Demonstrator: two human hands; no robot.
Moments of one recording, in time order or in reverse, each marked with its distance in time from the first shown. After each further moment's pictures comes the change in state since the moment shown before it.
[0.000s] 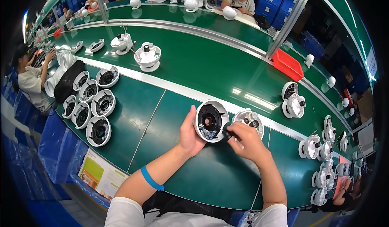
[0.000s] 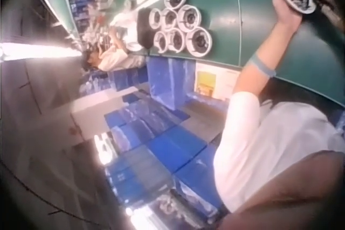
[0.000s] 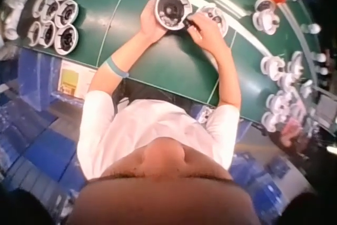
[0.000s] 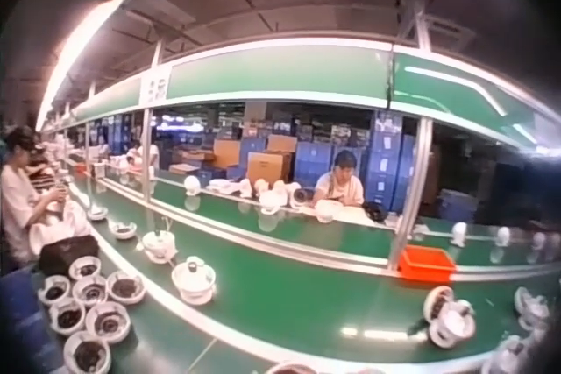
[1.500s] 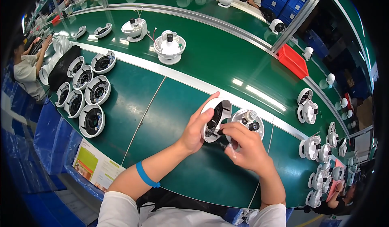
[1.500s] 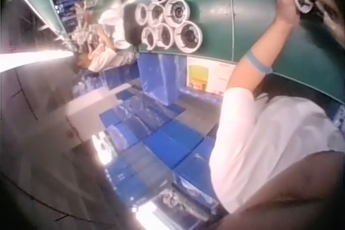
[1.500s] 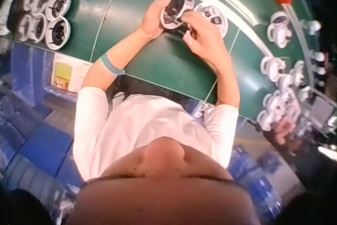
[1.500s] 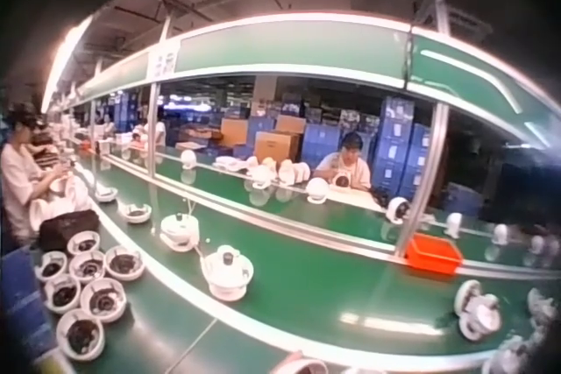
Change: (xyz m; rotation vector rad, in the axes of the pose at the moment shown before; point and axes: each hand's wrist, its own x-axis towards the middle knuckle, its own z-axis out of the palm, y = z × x) left_hand -0.002 0.003 -0.010 0.355 -0.062 0.098; right_hand 0.010 -0.031 0.017 0.064 -0.123 0.123
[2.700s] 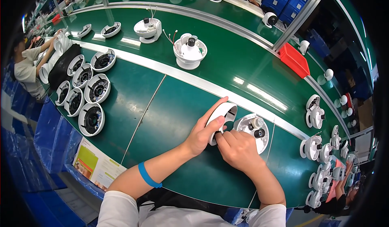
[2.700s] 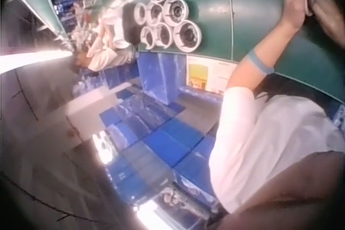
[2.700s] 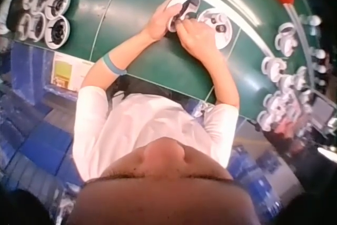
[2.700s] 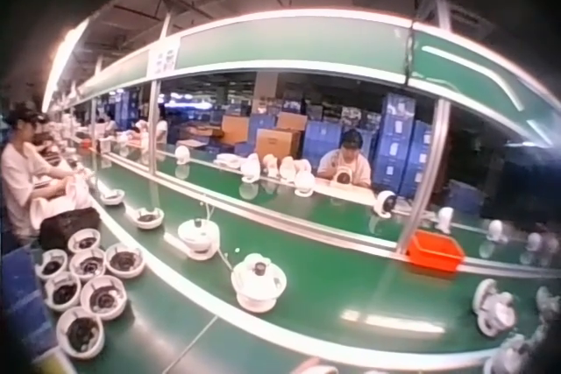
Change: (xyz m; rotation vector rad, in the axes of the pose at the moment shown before) left_hand -0.006 -0.012 0.002 0.127 -0.046 -0.030; right_hand -0.001 0.022 0.038 -0.657 0.123 -0.389
